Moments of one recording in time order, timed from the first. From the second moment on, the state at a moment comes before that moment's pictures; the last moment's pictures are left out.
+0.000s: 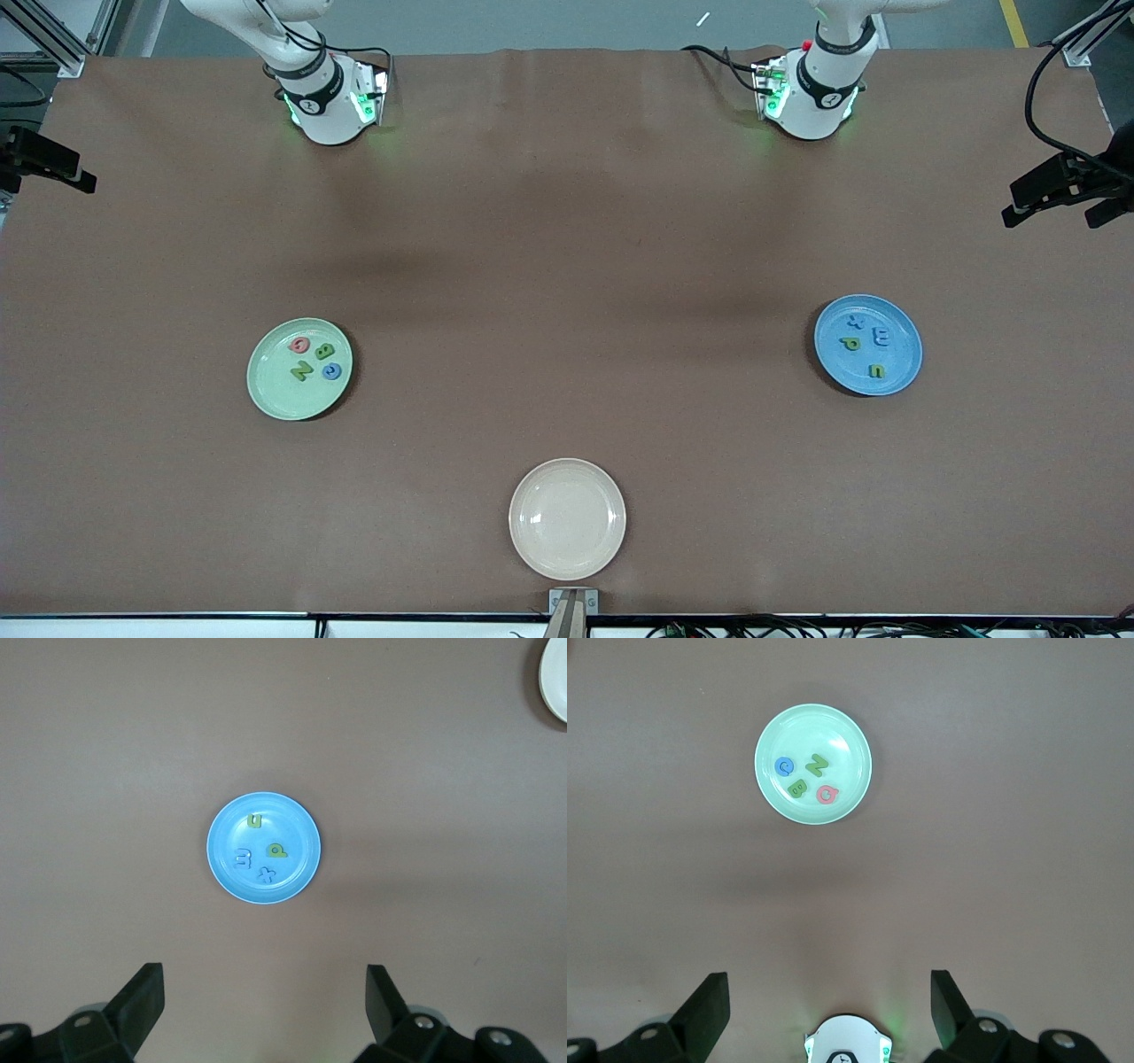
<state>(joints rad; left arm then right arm) 0.00 -0.02 0.02 -1.52 -0.03 1.51 0.02 -0.01 -0.04 -0.14 -1.51 0.04 1.34 -0.09</state>
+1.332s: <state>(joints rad) -0.01 -0.02 0.02 -1.51 -0.03 1.52 0.02 -0.01 -0.05 -0.10 -1.53 0.02 1.44 -0.09</state>
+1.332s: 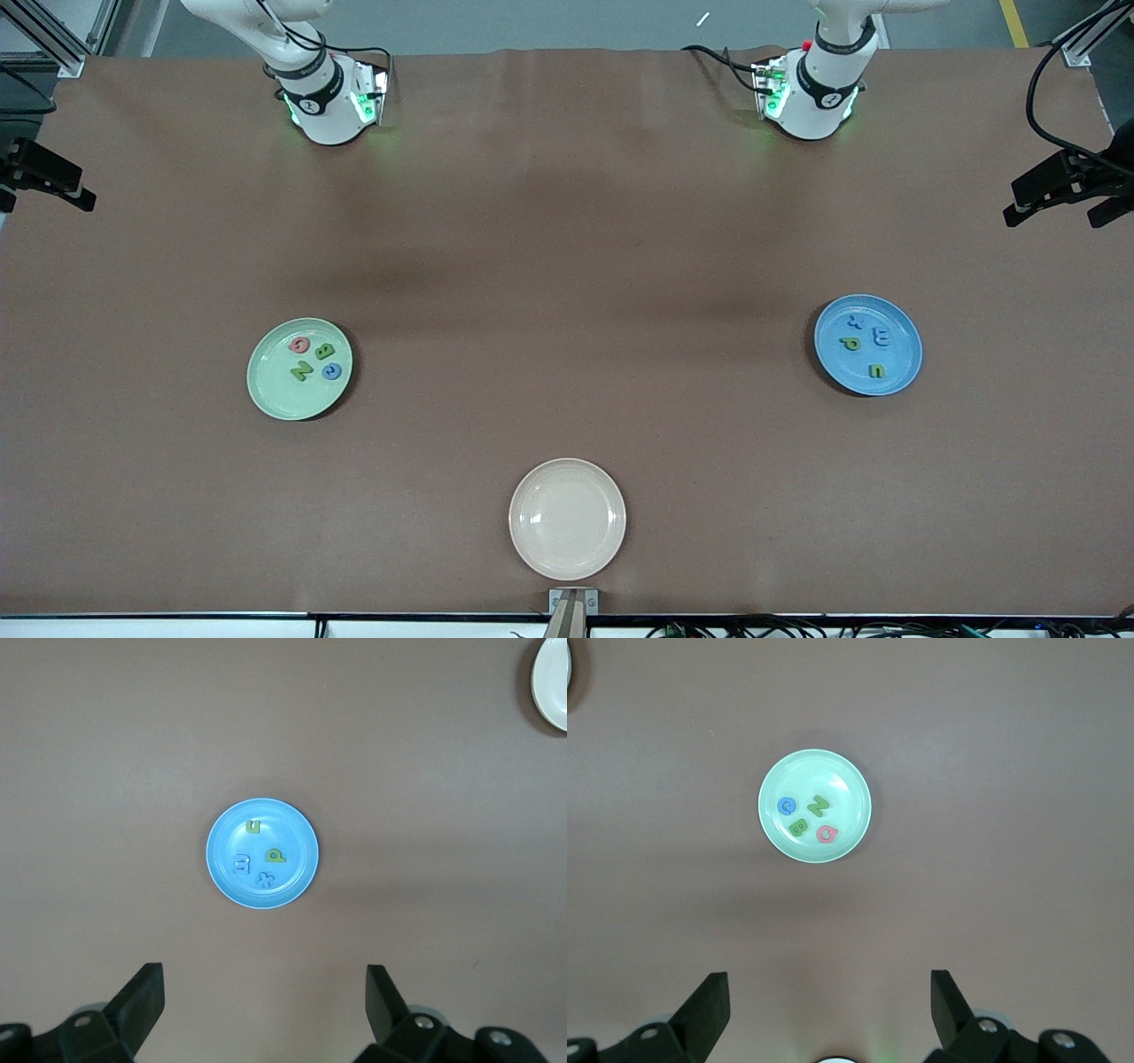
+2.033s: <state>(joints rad) -0.01 -0.02 0.02 -1.51 -0.03 1.52 0.02 -0.01 -0.09 -0.10 -1.59 0.00 1.45 -0.10</state>
